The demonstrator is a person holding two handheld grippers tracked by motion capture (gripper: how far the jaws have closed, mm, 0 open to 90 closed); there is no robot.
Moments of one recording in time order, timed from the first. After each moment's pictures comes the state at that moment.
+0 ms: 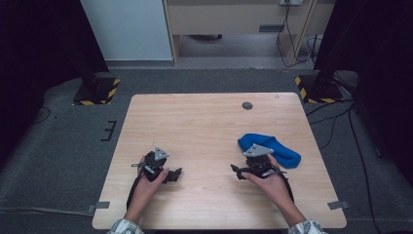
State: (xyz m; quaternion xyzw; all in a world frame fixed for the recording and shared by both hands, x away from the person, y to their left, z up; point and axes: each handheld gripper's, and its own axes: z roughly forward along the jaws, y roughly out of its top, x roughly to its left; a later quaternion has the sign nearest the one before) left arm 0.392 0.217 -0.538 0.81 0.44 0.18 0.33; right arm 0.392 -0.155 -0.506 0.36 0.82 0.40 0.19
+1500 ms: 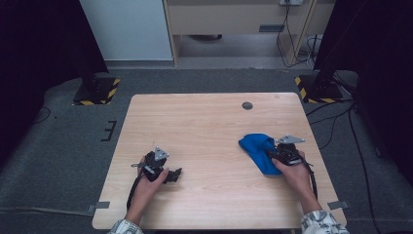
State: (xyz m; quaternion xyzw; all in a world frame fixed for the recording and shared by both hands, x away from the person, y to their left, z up) left arm 0.392 0.217 -0.537 0.81 0.44 0.18 0.33; right arm 0.441 -0.252 -0.534 0.47 0.78 0.36 0.21
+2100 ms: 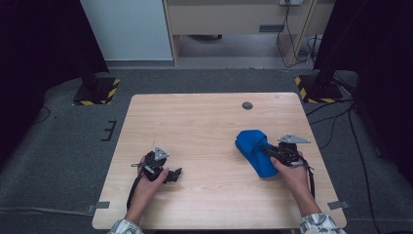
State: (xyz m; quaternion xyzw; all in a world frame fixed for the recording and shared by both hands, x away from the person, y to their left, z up) left arm 0.392 0.217 -0.537 0.81 0.44 0.18 0.33; right arm 0.423 -0.237 -0.505 0.46 0.74 0.46 0.17
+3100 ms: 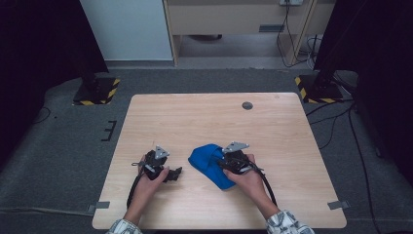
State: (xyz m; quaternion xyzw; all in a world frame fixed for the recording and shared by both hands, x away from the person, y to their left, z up) left arm 0.396 0.217 -0.537 0.82 0.44 0.18 0.33; right arm 0.410 -0.085 -0.521 0.37 0.84 0.38 0.15
